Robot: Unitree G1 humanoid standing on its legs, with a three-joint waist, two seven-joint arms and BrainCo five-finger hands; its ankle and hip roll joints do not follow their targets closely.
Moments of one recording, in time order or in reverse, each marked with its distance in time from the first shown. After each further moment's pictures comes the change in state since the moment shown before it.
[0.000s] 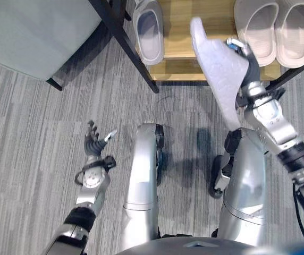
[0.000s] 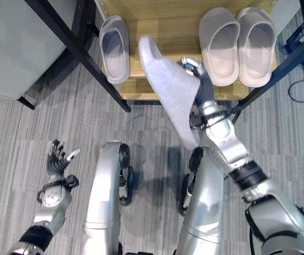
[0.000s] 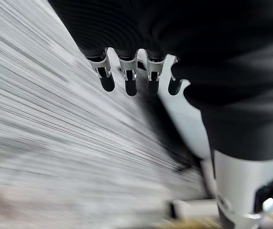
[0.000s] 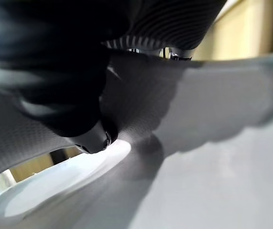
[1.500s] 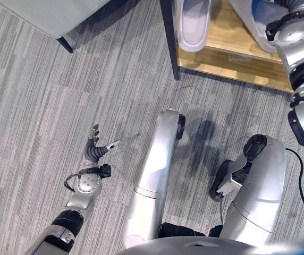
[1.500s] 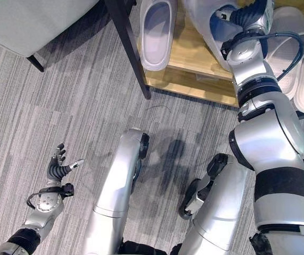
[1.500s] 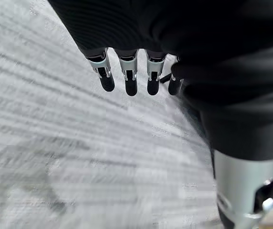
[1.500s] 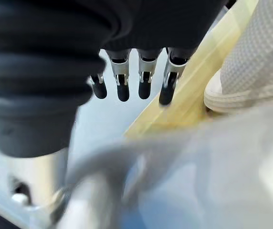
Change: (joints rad) left arm -0.031 0.139 -0.177 0.036 0.085 -0.046 -0.046; right arm -0.748 0.135 0.168 1.144 -0.298 0.180 -0.286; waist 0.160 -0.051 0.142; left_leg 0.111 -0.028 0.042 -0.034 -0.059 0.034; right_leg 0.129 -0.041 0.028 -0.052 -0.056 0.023
